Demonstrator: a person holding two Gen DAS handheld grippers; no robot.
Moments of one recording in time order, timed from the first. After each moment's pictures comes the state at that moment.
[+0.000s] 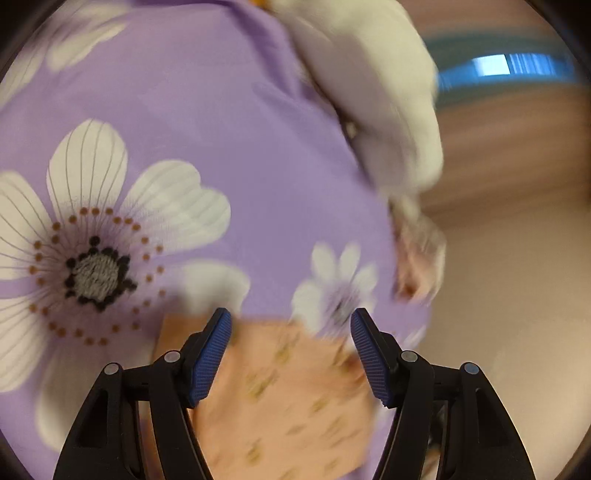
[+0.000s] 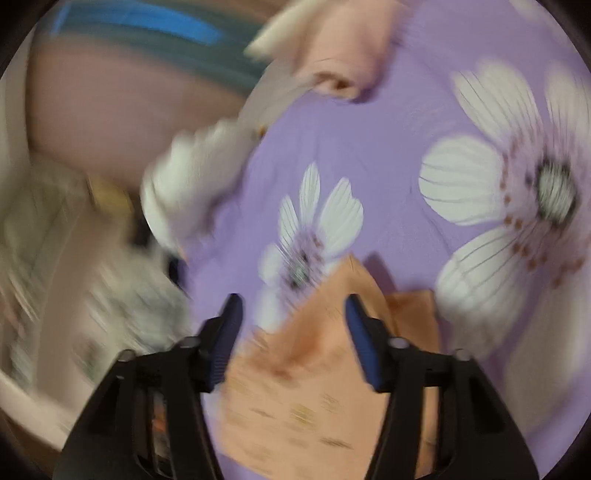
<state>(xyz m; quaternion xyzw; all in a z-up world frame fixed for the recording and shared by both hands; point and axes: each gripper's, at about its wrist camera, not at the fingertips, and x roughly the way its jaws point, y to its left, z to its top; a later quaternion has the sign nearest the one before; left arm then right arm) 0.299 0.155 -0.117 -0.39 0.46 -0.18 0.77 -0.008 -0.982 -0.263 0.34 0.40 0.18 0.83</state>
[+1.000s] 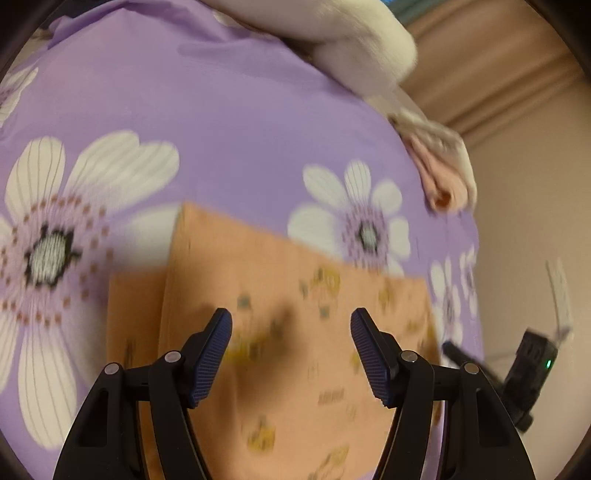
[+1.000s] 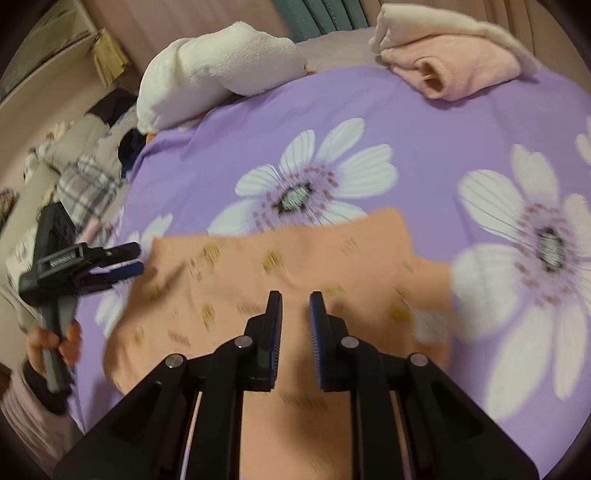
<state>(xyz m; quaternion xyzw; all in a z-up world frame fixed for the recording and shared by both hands) 0.295 0.069 -0.130 -0.23 0.51 -0.20 0.80 -0.032 -0.933 -0.255 0.08 0.44 0.17 0.88</state>
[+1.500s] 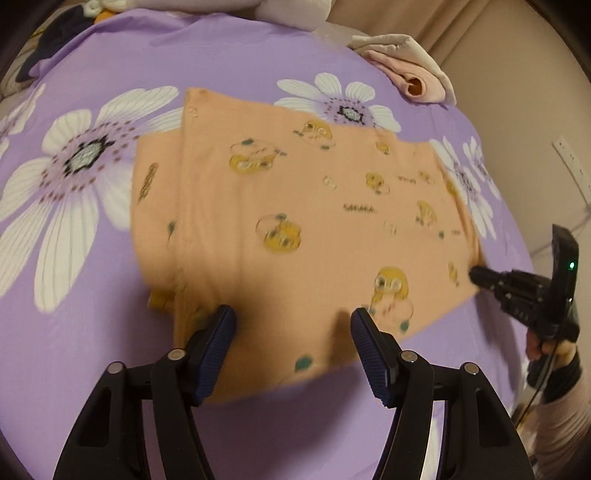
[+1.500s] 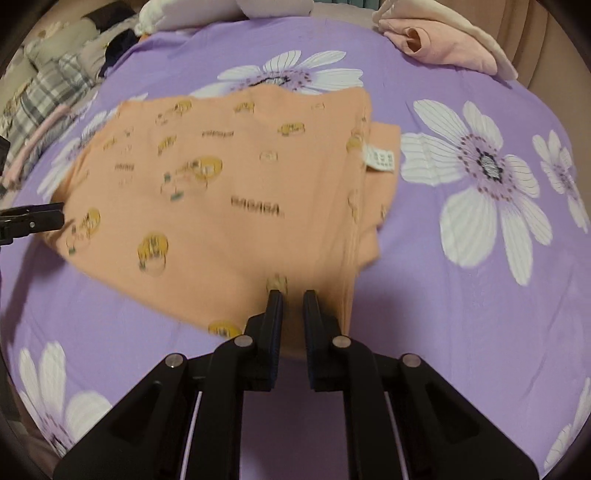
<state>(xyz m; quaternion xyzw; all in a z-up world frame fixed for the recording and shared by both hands) 0.175 0.064 -0.158 -0.08 0.51 -0.22 0.82 -0.120 -0.919 -0.321 -0.08 0.49 0.09 0.86</state>
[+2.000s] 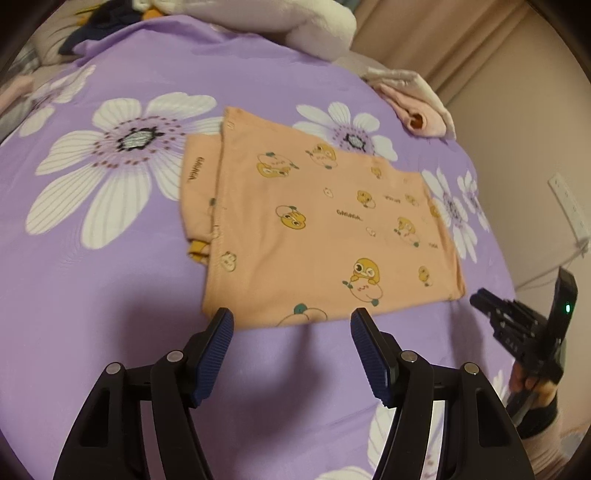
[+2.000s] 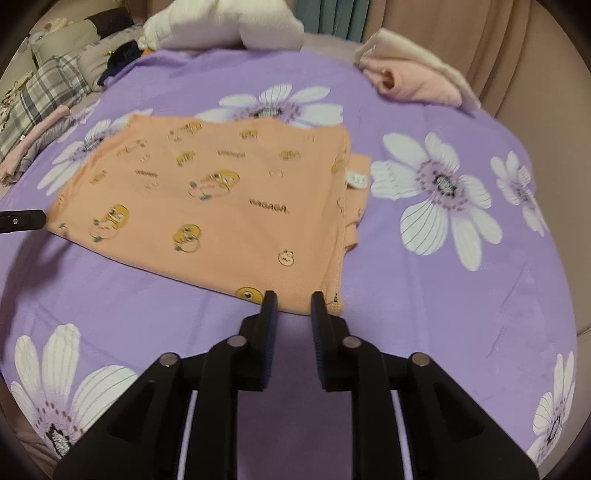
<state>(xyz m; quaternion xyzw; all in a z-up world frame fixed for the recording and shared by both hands) 0.133 0.093 -0.131 -0.15 0.49 -0.19 0.83 -0.174 -0.901 -0.287 -0.11 0.43 0.05 0.90</state>
